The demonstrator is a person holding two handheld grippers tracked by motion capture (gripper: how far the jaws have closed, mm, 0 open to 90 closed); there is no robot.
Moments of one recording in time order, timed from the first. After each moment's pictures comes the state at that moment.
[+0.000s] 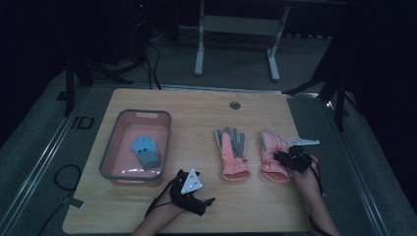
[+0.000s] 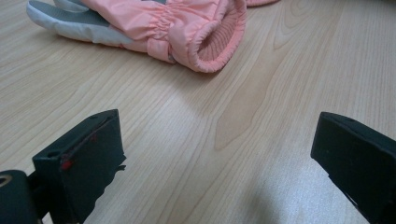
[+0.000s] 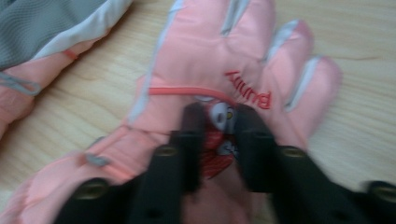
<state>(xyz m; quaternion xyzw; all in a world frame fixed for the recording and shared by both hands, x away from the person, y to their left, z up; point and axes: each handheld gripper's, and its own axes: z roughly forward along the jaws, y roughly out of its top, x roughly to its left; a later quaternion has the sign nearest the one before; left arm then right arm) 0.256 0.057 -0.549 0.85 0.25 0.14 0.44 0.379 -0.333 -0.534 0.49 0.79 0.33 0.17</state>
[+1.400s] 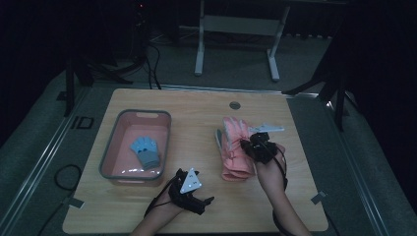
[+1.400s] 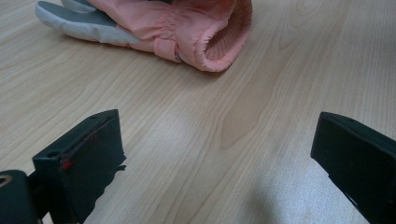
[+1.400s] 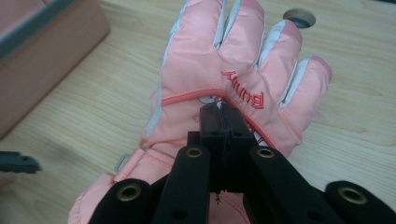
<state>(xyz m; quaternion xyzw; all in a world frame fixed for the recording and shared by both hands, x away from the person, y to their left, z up) 0.257 0.059 -0.548 0.85 0.25 0.15 0.44 0.349 -0.186 -0.444 0.48 0.79 0.35 0.18</state>
